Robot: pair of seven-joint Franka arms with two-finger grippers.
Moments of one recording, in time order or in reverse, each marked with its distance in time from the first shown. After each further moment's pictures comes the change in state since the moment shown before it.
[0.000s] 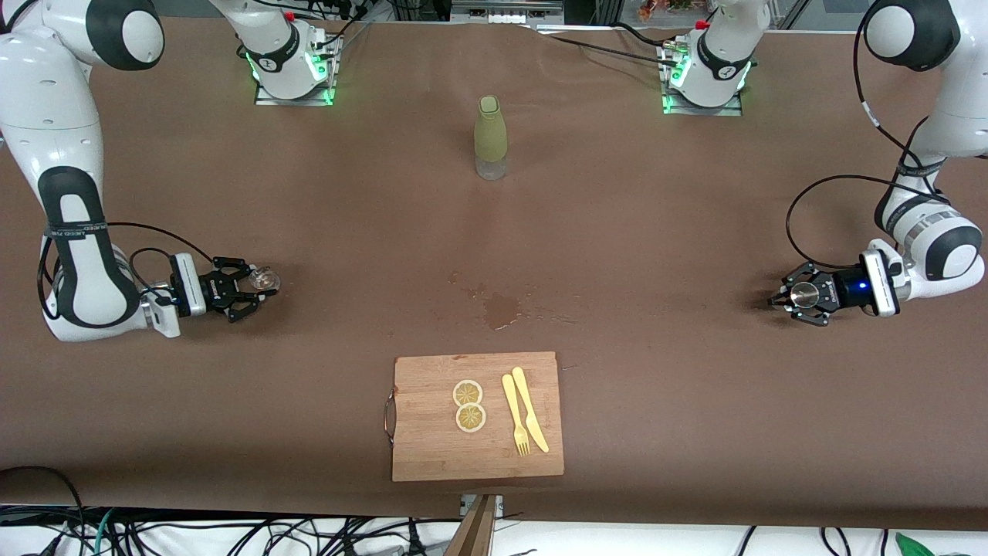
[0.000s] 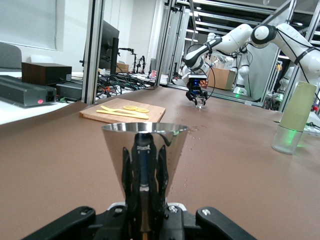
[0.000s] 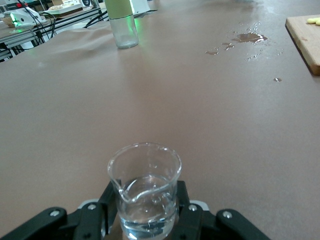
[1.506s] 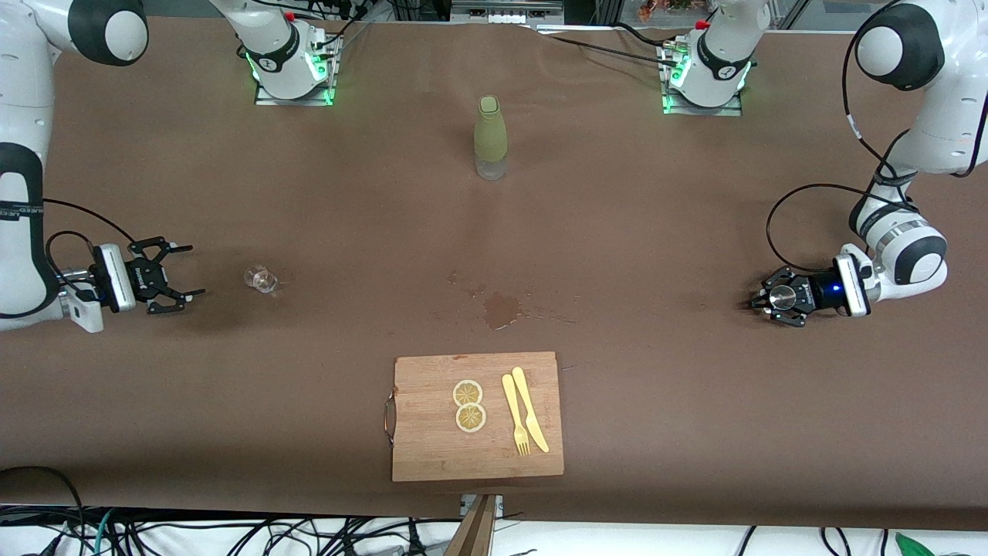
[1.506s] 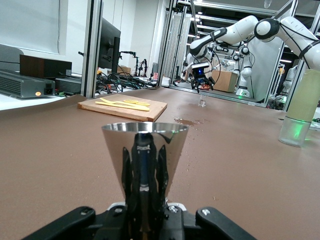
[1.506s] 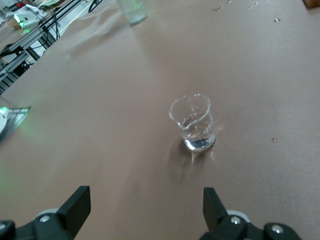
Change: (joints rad) left arm -0.011 0.070 -0.013 0.000 -0.029 0.030 0.083; right arm -0.017 -0.059 -0.146 0.139 -0.151 -0.173 0.211
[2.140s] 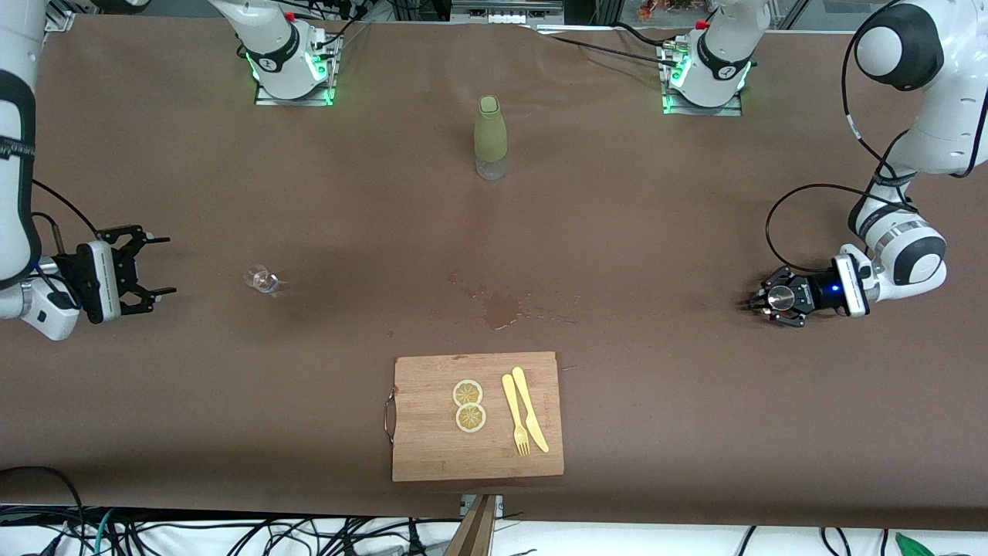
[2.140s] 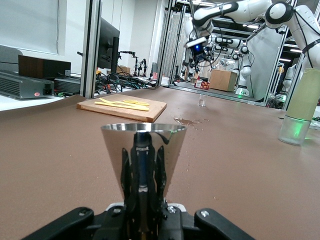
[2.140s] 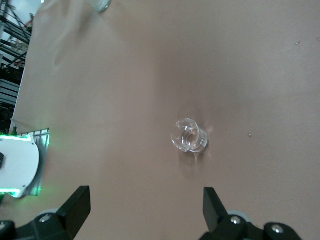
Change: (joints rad) left arm -0.002 0.001 0.000 0.000 0.000 0.001 0.004; right arm 0.151 -0.240 0.011 0.020 -0.197 -0.015 0.499
